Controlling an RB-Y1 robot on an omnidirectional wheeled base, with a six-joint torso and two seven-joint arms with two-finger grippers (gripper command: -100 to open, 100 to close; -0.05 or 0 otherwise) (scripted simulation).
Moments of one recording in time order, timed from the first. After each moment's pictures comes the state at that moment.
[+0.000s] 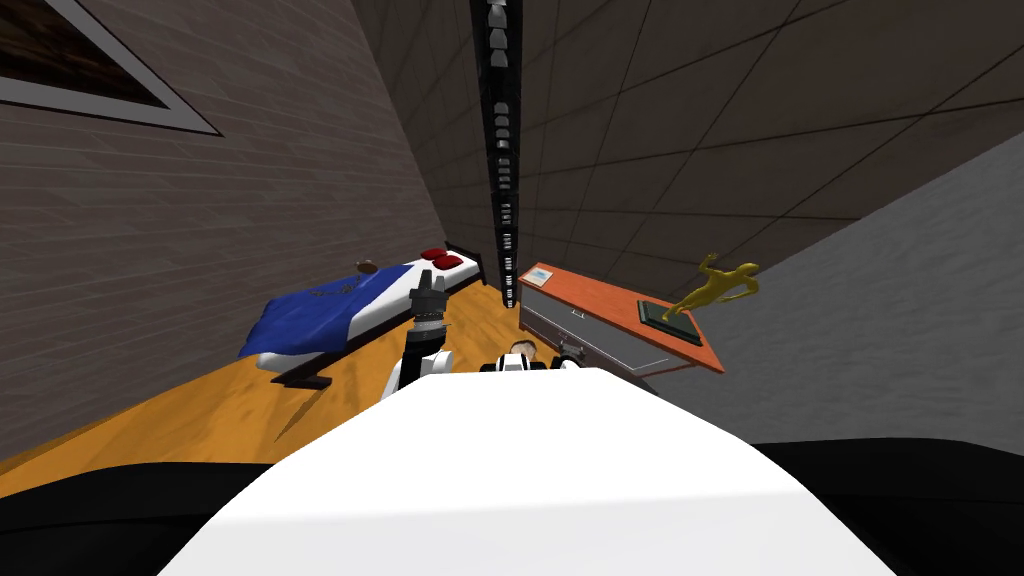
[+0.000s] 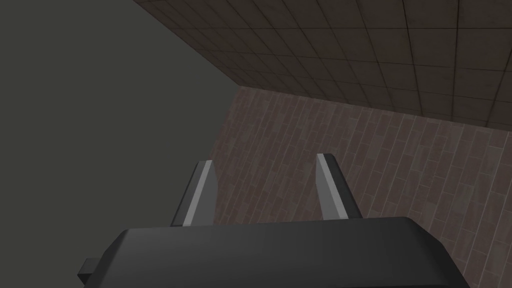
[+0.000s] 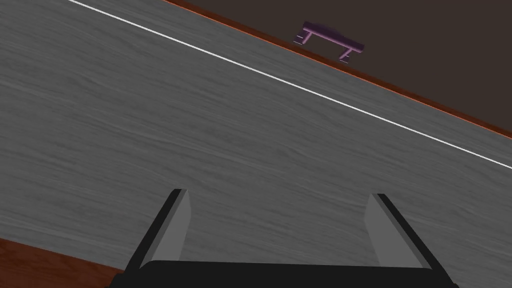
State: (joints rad) left arm 0.47 0.04 -0.06 -2.28 -0.10 -0.41 0.11; right arm 0.33 -0.15 0.30 -1.43 1.13 0.78 0.23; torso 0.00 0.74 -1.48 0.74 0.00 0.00
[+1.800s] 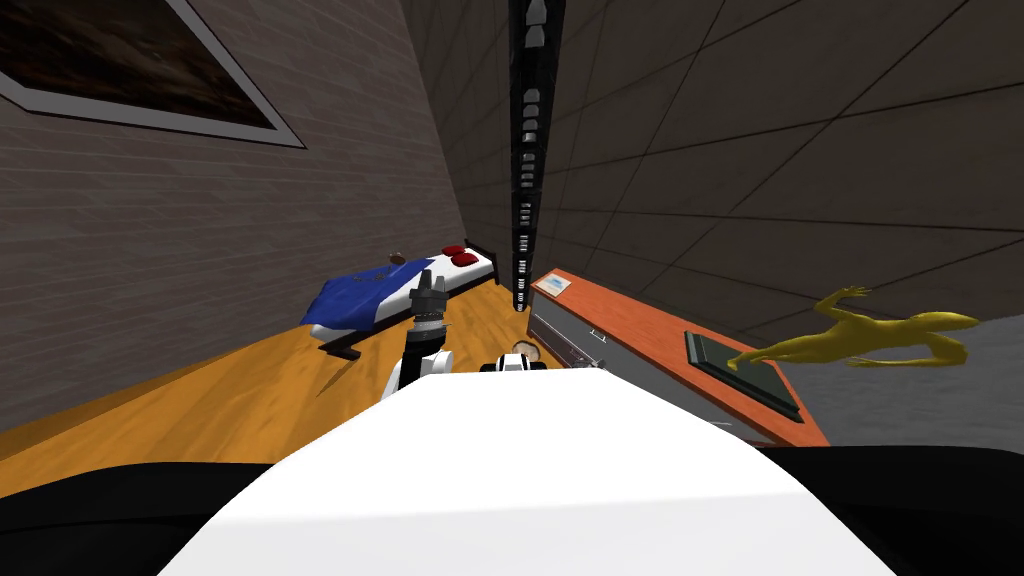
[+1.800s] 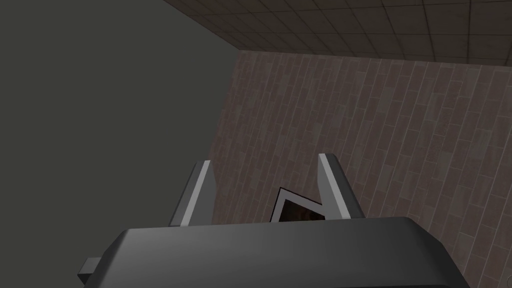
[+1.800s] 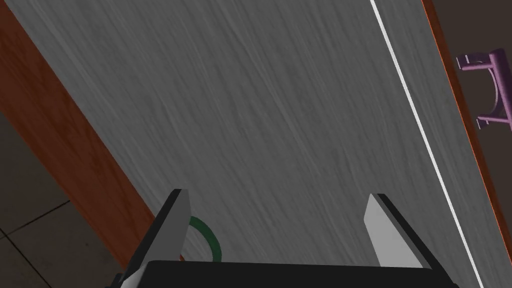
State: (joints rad) left arm 0.47 0.04 -0.06 -2.28 -0.10 -0.41 0.11; right arm 0.25 -0.14 0.41 -1.05 1.47 1.26 0.34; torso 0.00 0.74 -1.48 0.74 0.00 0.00
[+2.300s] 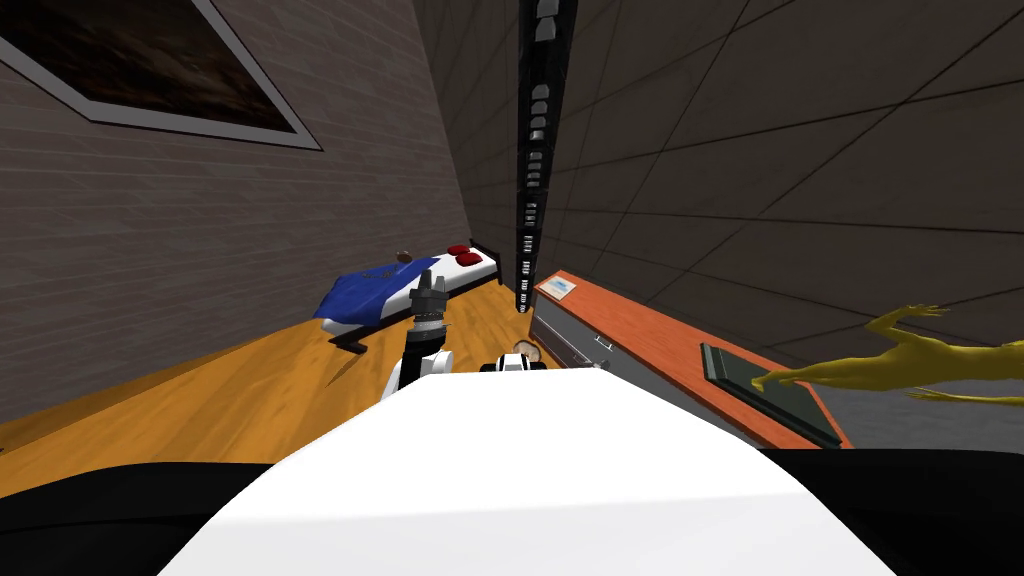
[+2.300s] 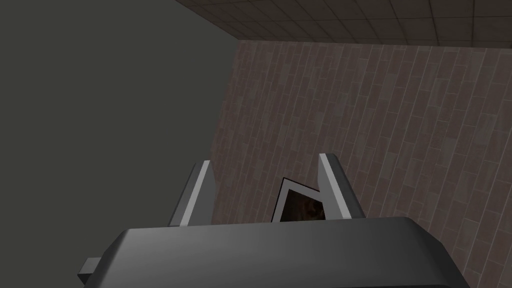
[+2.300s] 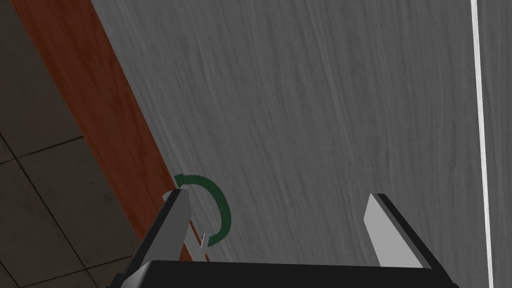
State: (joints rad) left arm 0.47 0.04 -0.06 -2.28 -0.10 -0.41 0.11; right arm 0.23 -0.14 0.44 -0.93 1.57 1.39 0.36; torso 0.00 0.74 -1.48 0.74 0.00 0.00
